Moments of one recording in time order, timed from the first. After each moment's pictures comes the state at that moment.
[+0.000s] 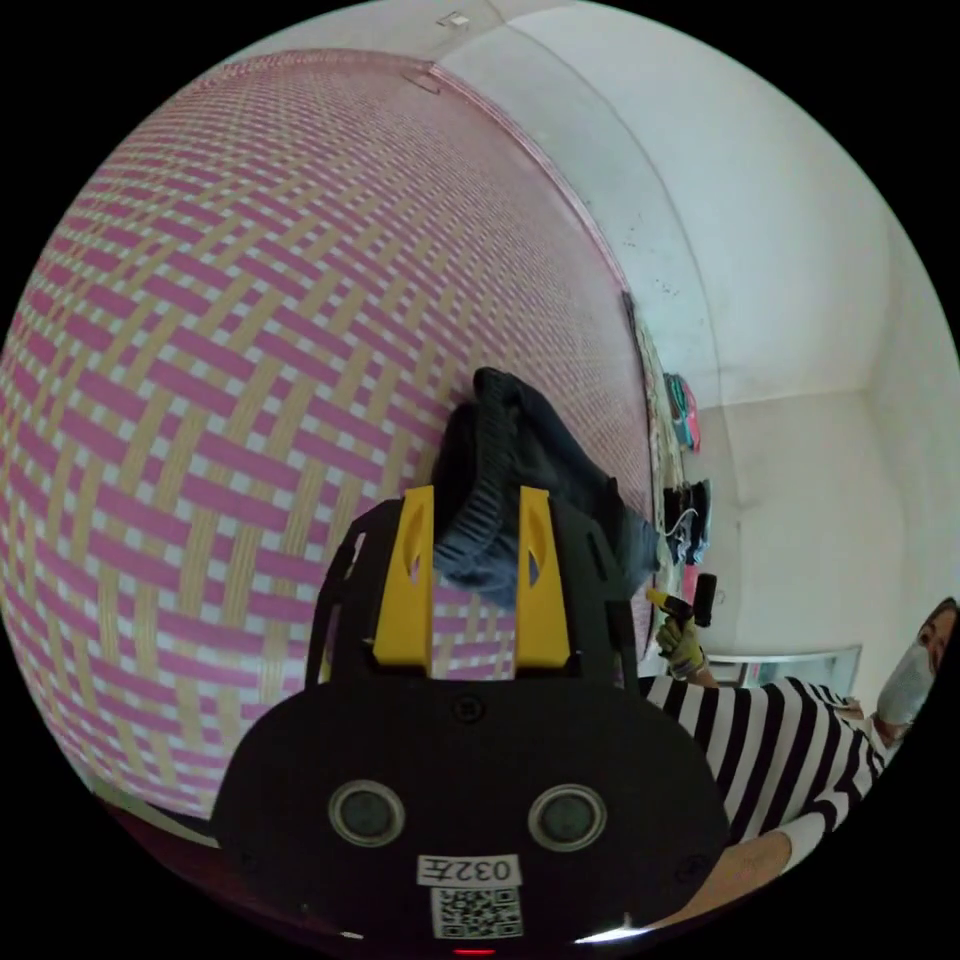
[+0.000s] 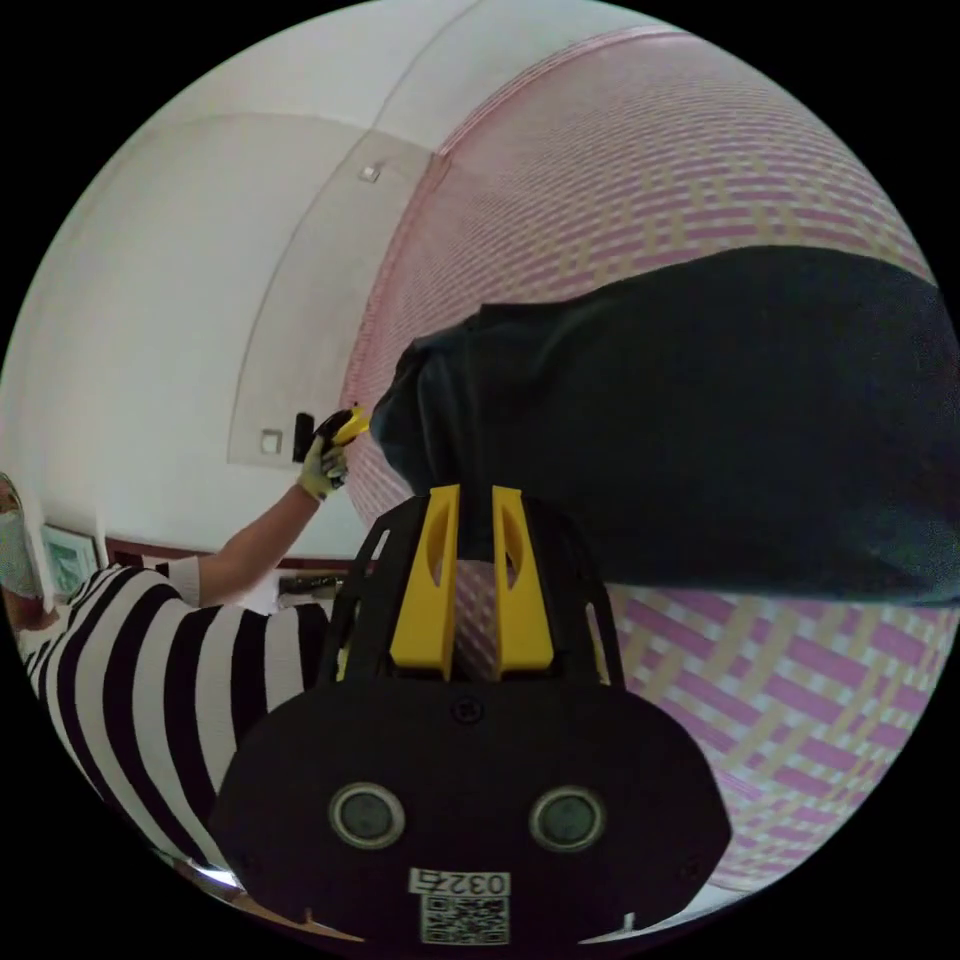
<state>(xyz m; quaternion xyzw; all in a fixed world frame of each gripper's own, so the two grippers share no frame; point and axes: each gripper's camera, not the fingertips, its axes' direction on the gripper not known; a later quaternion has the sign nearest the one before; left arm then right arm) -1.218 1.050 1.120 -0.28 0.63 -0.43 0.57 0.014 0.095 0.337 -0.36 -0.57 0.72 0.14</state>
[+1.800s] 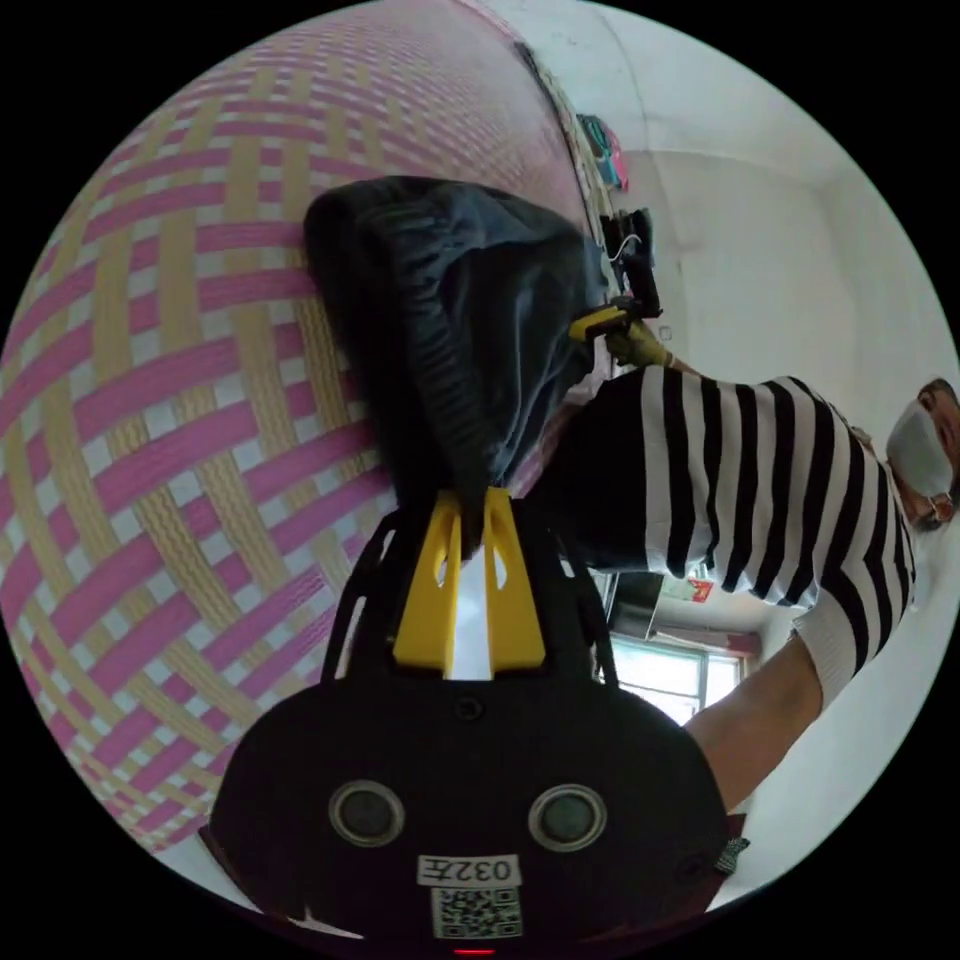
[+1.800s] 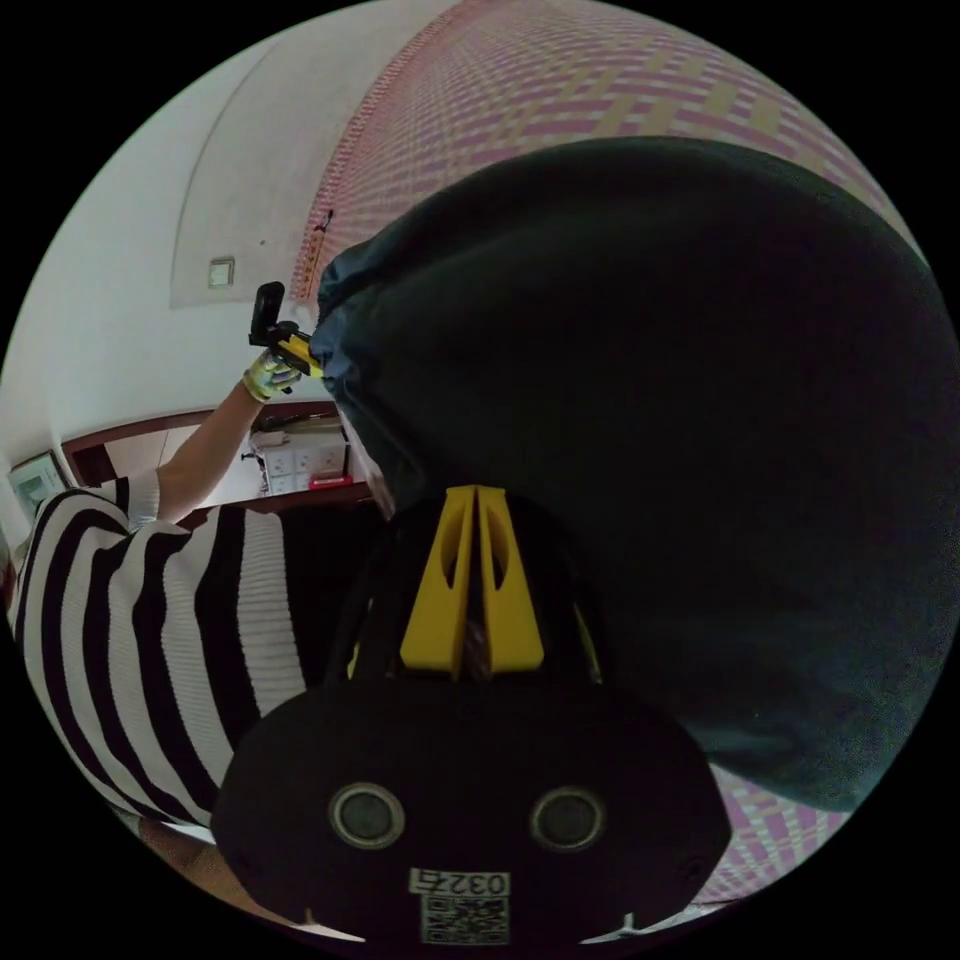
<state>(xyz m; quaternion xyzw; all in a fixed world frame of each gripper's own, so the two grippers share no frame) -1.289 1.142 1.039 -0.31 0.82 -0.15 0.46 -0.314 -0.003 0.299 -0.38 -0.76 0.52 0.11</state>
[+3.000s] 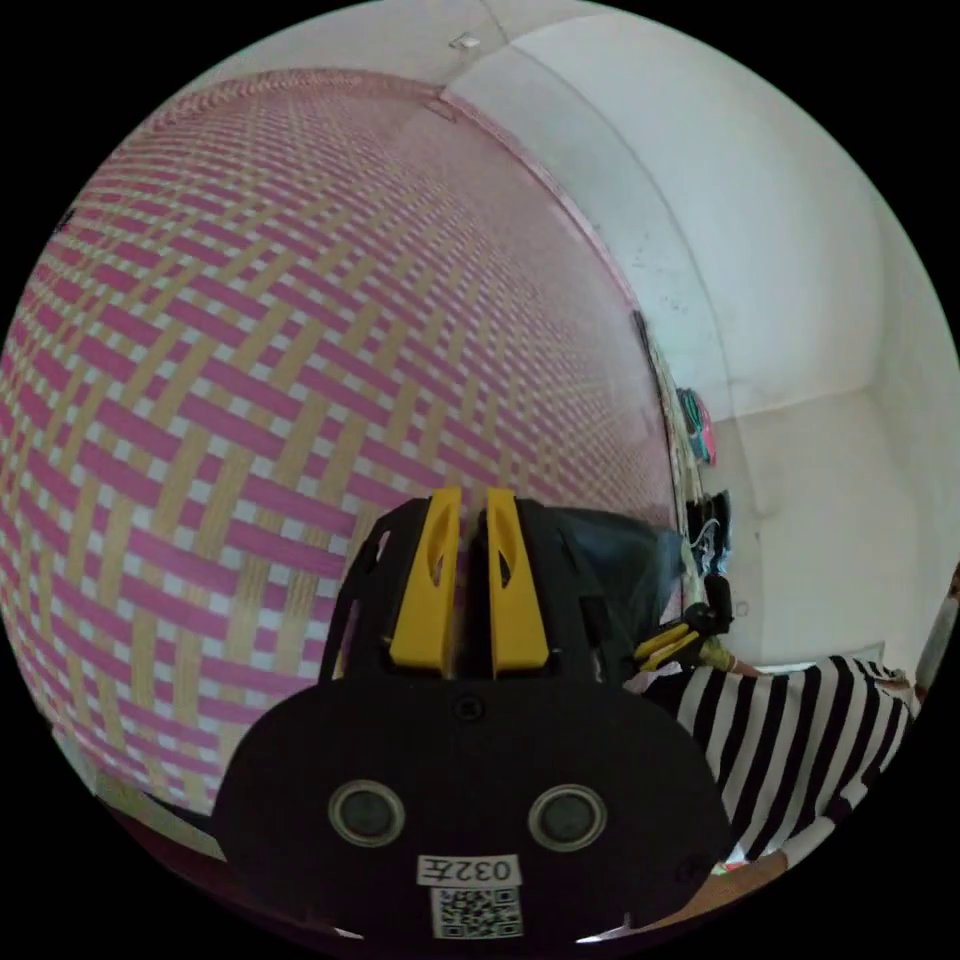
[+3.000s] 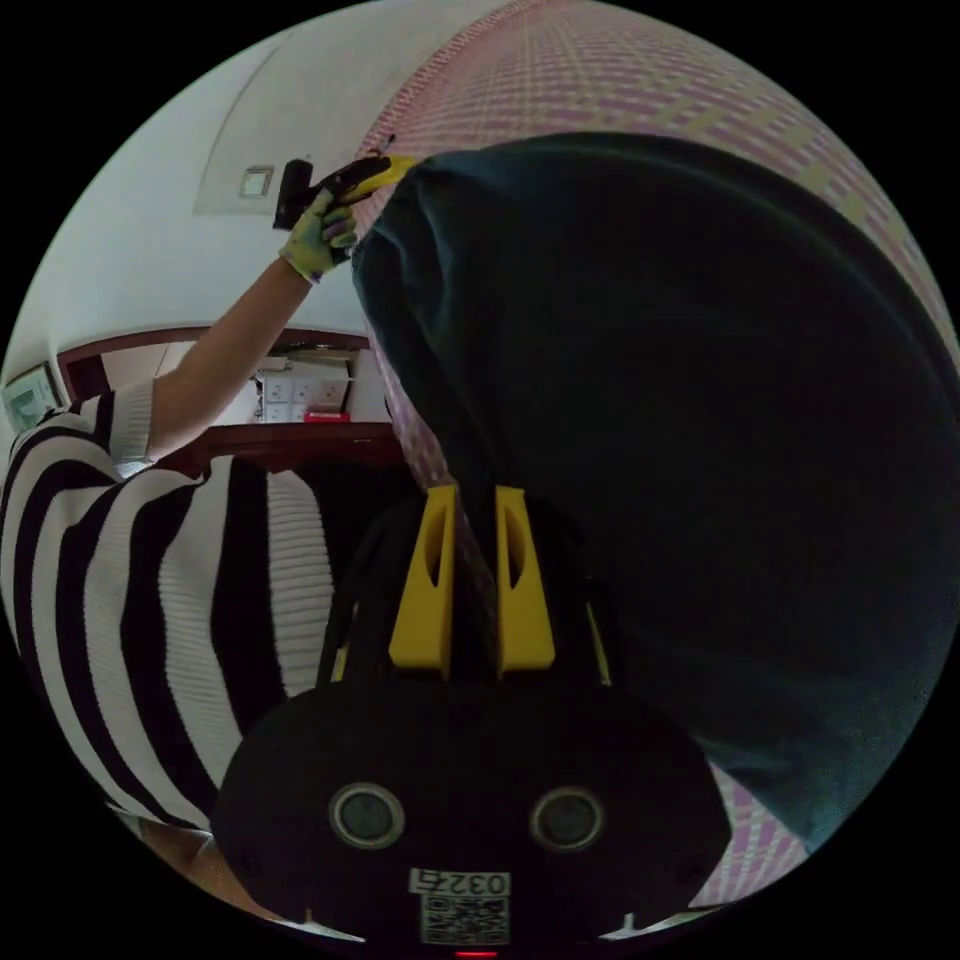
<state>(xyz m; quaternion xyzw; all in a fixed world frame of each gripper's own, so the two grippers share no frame) -1.184 1.065 1.041 -0.25 0.55 -0.48 0.64 -0.326 -0.059 0.286 -0.32 -0.81 0.46 0.15</state>
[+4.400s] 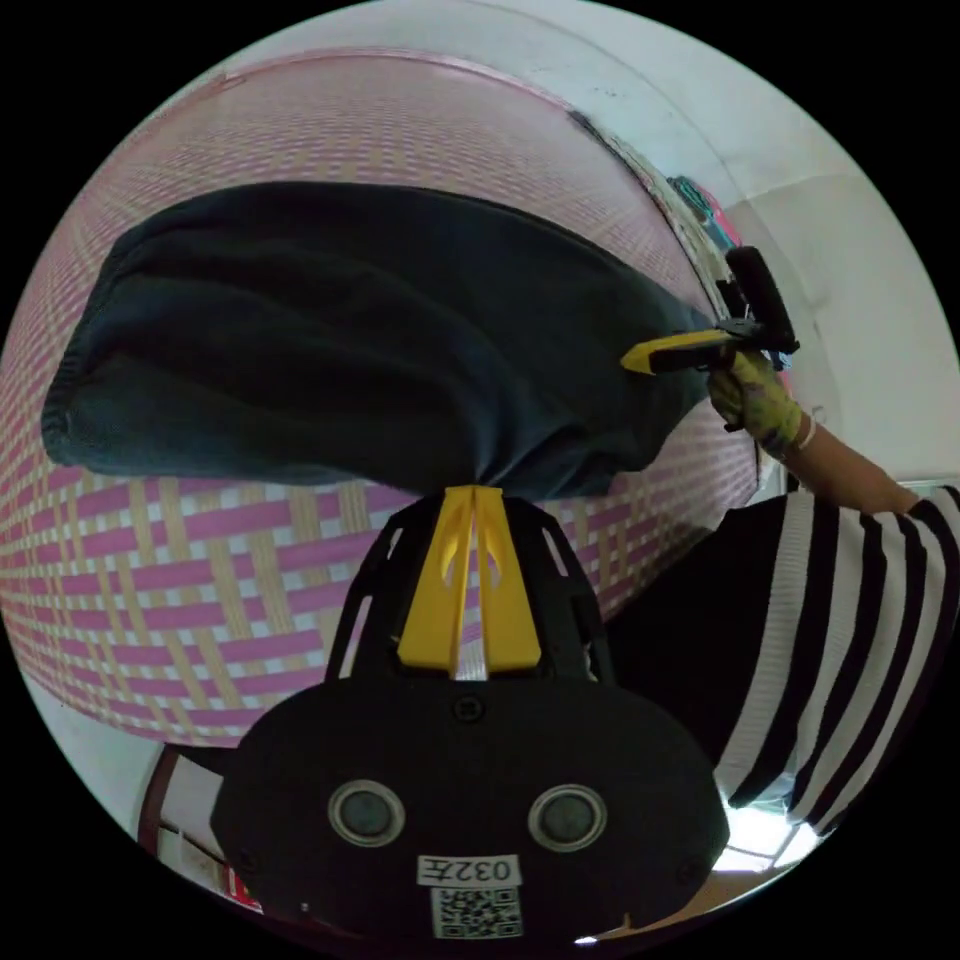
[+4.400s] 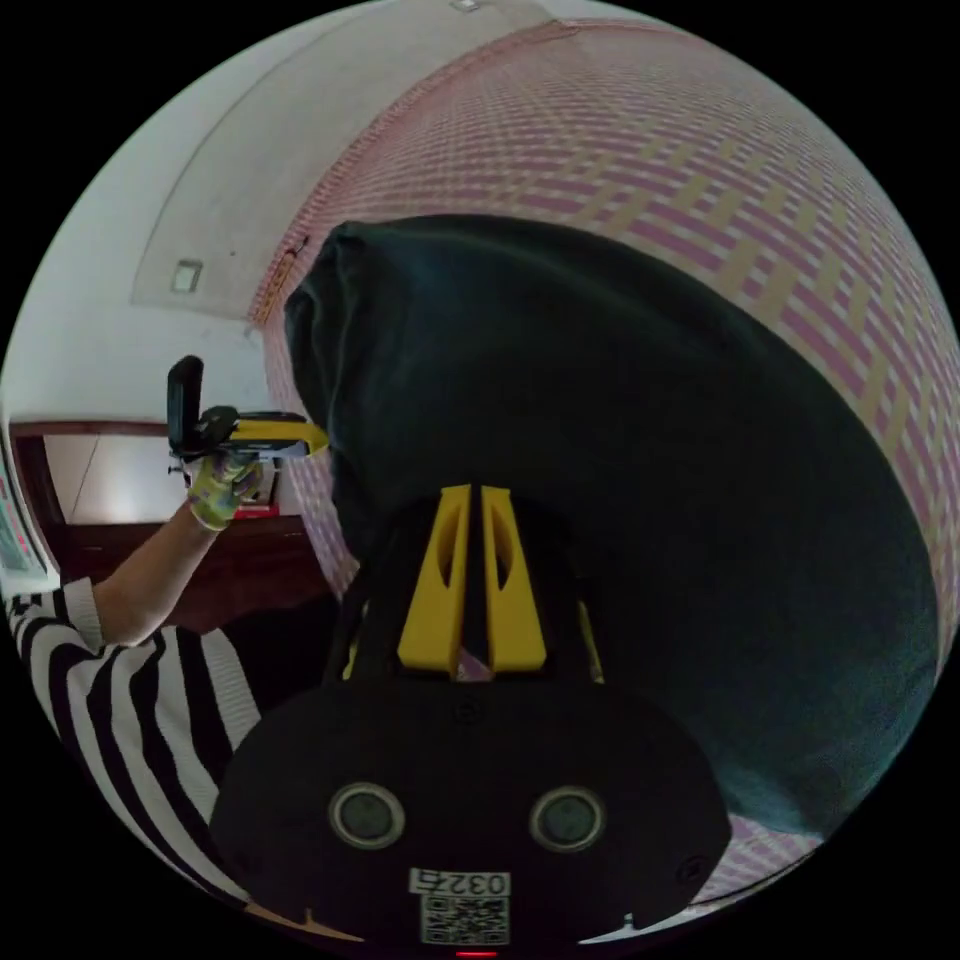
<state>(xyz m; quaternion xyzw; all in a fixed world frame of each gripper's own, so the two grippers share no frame) -1.047 0.982 1.029 -0.32 0.62 -0.21 0.68 -0.251 -0.019 0.365 -0.41 -0.71 0.53 0.23</state>
